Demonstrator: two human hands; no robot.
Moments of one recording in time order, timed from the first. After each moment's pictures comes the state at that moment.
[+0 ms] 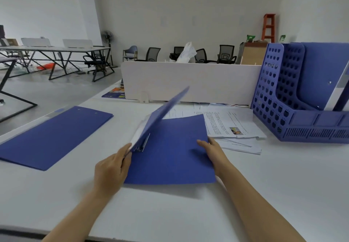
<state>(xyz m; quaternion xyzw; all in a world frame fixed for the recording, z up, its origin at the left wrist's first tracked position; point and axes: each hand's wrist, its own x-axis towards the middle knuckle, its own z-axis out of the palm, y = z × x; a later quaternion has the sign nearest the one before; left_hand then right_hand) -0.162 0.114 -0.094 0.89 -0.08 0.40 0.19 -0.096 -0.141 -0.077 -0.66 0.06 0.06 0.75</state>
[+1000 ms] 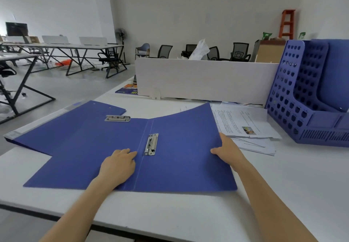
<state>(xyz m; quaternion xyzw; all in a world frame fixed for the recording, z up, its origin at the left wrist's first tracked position) -0.151 0.132 -0.091 1.00 0.07 0.00 0.03 -0.096 -0.154 -0.067 -0.90 0.00 0.03 0.44</state>
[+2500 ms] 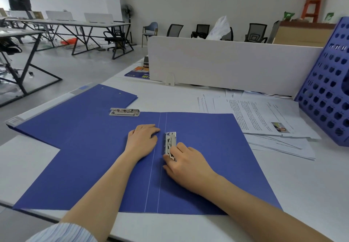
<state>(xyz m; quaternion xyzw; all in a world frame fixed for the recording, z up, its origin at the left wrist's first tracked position) -0.076 0.151 -0.104 0.97 0.04 0.06 0.21 -0.107 -0.016 -0.112 -0.83 -0.44 -0.34 -0.03</state>
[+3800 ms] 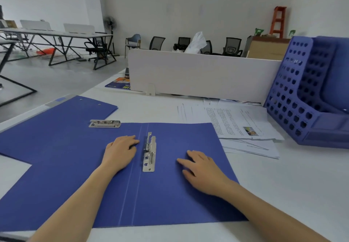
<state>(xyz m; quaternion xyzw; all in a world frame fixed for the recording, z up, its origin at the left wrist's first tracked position) -0.085 0.148 -0.101 0.97 0.04 0.06 0.21 -0.116 -0.097 -0.089 -0.96 -0.25 0.07 0.06</state>
